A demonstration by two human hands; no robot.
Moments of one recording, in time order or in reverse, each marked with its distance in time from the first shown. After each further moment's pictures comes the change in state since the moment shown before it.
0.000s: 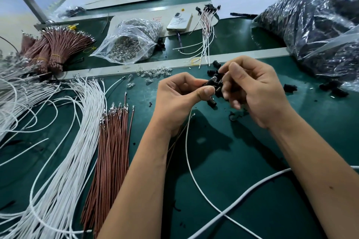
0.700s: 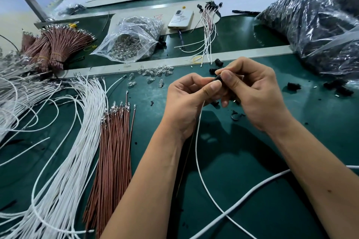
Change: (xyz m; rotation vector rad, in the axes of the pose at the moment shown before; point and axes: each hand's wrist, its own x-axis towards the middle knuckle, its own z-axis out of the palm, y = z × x) left_hand -0.003 -0.004 0.018 -0.296 -0.013 -0.096; right_hand -0.003 0.003 0.016 0.007 0.002 -0.150
